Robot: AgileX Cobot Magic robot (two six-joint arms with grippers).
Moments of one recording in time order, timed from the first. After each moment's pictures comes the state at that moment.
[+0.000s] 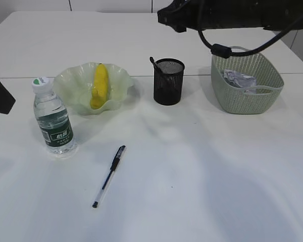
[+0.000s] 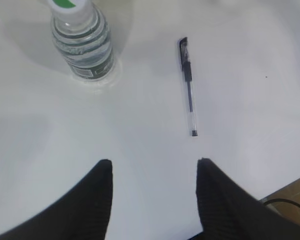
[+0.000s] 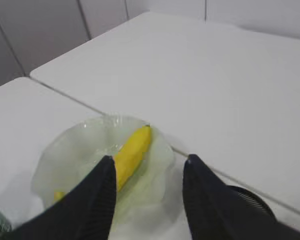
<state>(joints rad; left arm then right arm) -0.34 1.21 -1.10 -0.13 1.03 -0.02 0.26 1.93 -1.55 -1.54 -0.35 1.48</state>
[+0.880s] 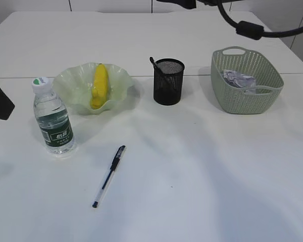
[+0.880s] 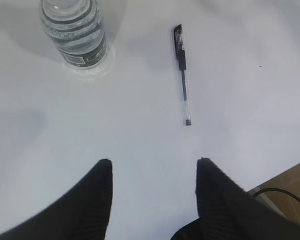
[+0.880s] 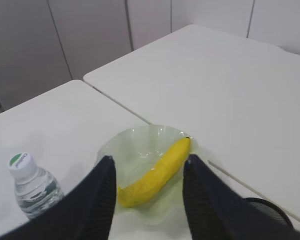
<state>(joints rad) -0.34 1.21 -1.10 -0.16 1.06 -0.02 0.26 1.74 -1.50 -1.84 -0.53 1.75</state>
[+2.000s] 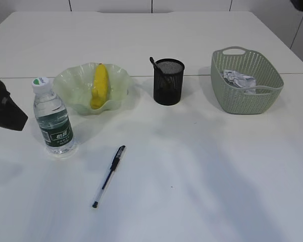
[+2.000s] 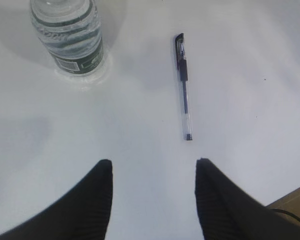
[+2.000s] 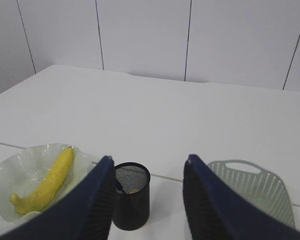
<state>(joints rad) -0.34 1.21 -0.97 -0.18 0.89 -0.02 0.26 1.16 -0.94 -1.83 0.02 1.82</state>
